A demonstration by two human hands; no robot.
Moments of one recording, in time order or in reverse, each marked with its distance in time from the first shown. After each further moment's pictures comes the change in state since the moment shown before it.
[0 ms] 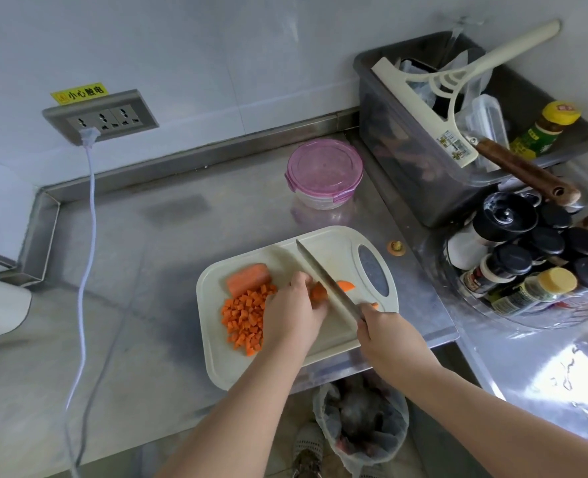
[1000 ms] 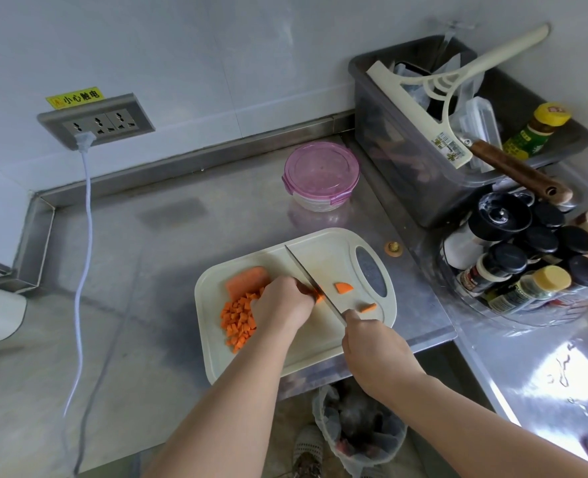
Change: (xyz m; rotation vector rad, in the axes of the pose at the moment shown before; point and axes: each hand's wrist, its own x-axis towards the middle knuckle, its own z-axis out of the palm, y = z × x) left_hand 0.022 -0.002 -0.012 0.001 -0.218 -0.286; right_hand -0.009 -0.020 0.006 -0.108 -0.068 -0.021
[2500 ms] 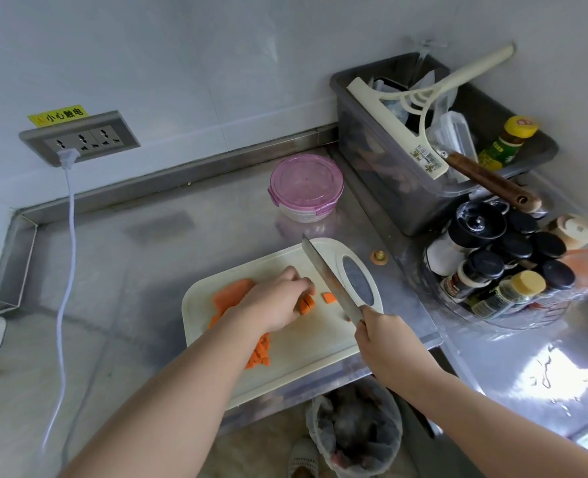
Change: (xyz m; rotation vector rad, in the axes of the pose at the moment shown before) left_hand 0.026 0.002 -0.023 0.474 -0.219 0.610; right_hand -0.004 0.022 -0.026 0.236 0.142 0.057
